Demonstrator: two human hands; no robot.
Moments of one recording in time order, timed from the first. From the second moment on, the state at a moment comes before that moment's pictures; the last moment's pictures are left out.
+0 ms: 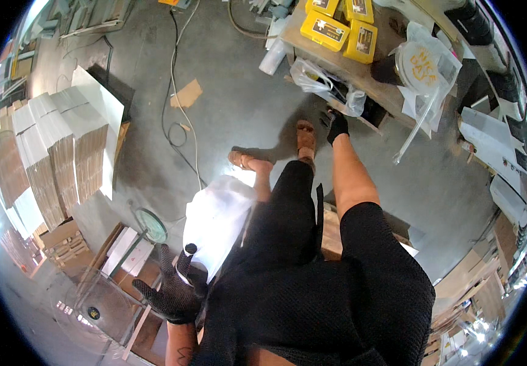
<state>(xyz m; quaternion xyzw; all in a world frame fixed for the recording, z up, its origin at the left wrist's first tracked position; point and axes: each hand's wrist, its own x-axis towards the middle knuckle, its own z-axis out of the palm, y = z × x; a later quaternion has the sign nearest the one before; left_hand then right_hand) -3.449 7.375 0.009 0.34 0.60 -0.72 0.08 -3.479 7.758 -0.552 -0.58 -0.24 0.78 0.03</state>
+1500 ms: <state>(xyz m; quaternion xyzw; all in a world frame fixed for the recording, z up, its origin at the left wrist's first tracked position) -3.593 7.112 0.084 -0.05 -0.12 -0.97 -0.20 -3.648 7.308 0.066 0.22 -0.77 0.59 -0.10</state>
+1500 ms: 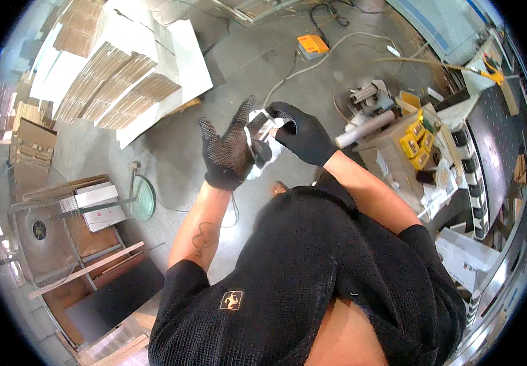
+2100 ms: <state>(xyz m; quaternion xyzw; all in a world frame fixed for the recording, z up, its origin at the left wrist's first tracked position) -3.769 6.972 0.048 0.16 -0.62 -0.77 -0.02 -3.966 7.227 0.062 0.18 -0.62 0.63 -0.43</state>
